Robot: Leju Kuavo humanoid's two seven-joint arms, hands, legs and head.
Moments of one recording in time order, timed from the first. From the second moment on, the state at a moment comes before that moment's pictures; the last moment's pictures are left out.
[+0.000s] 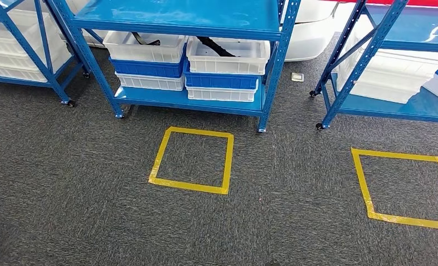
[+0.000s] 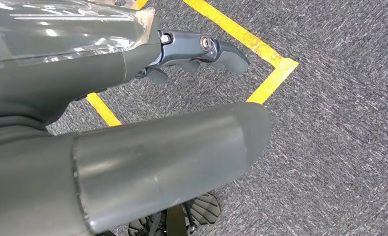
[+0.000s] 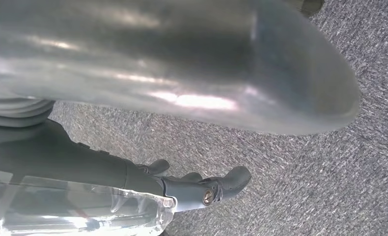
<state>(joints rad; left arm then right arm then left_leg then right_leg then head) -0.05 -0.17 0.82 -0.23 -0.26 0.24 -0.42 -0.10 0.10 -0.17 -0.21 0.56 -0.49 -0.05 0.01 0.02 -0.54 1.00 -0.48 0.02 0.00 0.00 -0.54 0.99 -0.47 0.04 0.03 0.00</state>
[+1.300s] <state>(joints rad) -0.06 -0.15 0.82 -0.23 -0.30 0.21 -0.44 -0.08 0.11 -0.20 -0.21 0.55 -0.51 -0.08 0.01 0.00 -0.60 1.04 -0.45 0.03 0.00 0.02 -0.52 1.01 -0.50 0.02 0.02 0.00</state>
